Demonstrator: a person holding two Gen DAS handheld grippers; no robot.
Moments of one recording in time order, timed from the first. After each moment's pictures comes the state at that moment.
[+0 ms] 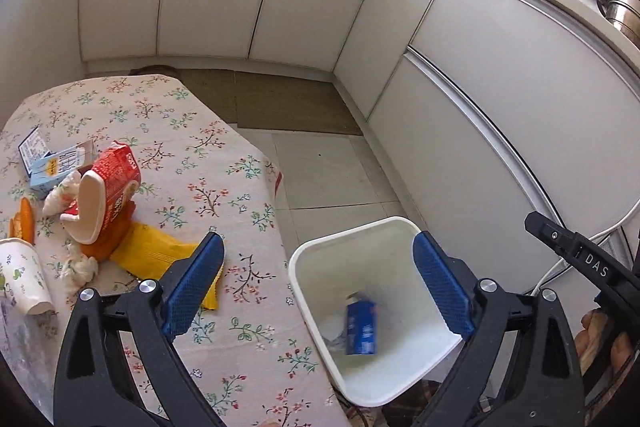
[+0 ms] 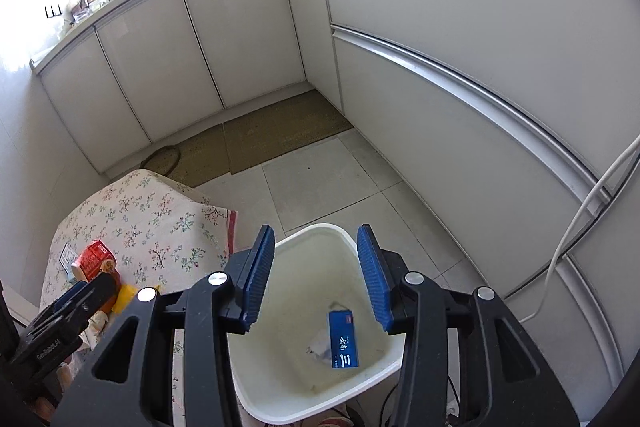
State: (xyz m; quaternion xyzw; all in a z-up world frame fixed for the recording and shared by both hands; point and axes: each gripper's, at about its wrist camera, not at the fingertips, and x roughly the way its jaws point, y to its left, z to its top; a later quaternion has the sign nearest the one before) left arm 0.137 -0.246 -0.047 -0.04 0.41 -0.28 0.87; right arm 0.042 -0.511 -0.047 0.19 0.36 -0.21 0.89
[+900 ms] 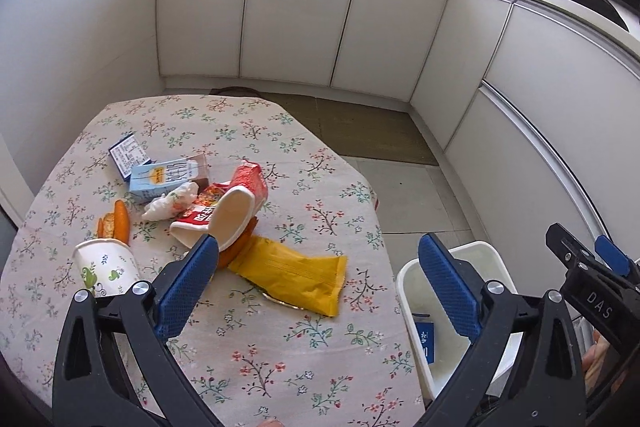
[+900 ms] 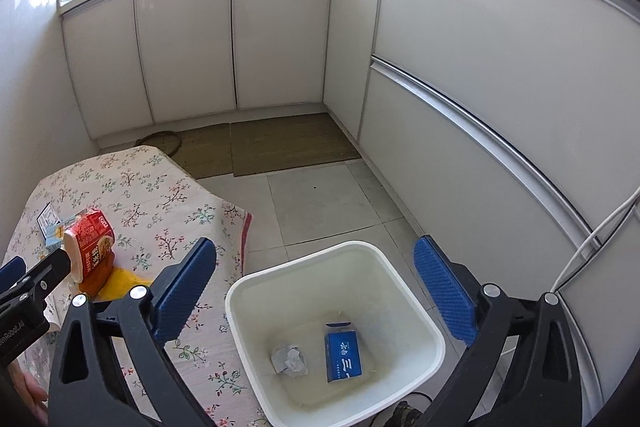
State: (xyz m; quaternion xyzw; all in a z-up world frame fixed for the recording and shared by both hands) left arm 0.137 -0.168 -0.036 -0.03 0.37 -0.15 0.92; right arm 0.074 -0.408 -0.043 0.06 0.34 -0.21 0.91
